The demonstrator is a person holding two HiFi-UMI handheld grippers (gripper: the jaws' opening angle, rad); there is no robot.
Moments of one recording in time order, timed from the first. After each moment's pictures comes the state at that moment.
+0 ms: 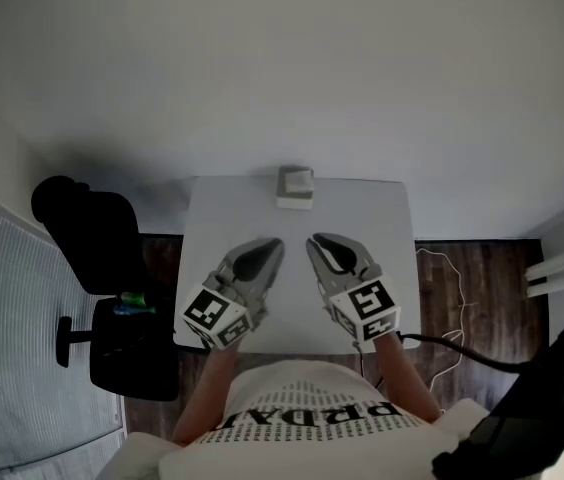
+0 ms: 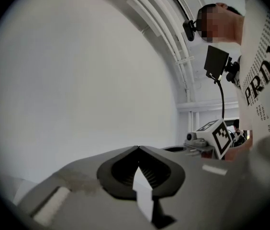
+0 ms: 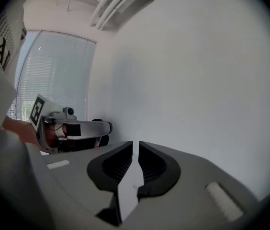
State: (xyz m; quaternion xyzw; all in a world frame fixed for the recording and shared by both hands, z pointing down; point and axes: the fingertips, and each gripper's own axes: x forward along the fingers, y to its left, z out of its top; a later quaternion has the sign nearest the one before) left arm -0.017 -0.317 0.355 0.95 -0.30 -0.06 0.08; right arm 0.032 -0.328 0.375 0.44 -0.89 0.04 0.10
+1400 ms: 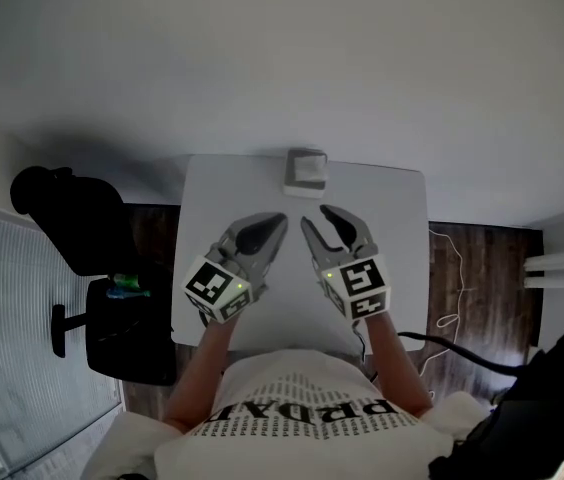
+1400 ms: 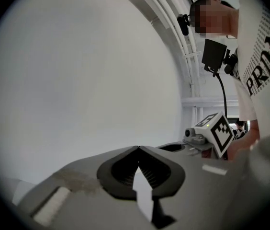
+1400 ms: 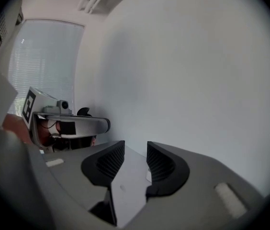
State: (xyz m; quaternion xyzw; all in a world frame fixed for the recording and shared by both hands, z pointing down) left arm -0.028 -0.429 0.414 0.95 -0.29 -0.03 0.10; right arm 0.016 -0.442 0.444 0.47 -0.87 0.09 0.16
